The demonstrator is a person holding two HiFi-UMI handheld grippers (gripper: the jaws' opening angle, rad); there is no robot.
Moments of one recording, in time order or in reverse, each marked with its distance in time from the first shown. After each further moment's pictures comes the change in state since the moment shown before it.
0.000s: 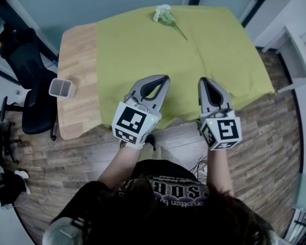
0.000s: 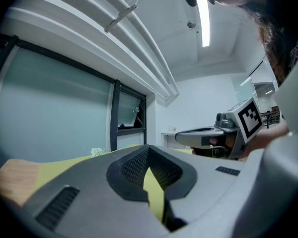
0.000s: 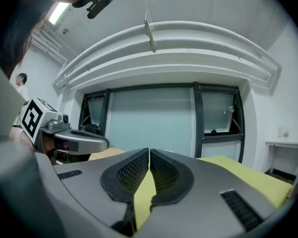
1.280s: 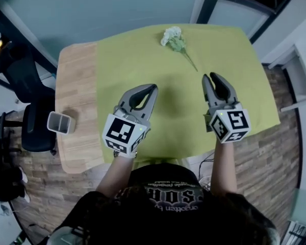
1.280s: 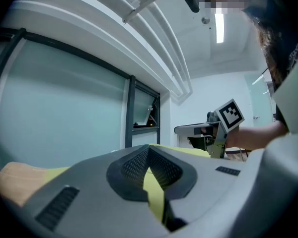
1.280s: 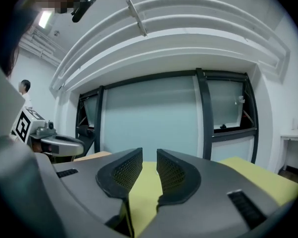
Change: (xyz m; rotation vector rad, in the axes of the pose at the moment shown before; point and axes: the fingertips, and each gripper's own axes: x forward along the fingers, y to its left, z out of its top) left arm 0.074 0.163 -0.011 -0.028 0.013 0.095; right arm 0.196 -0.083 0.003 0.050 0.016 0.058
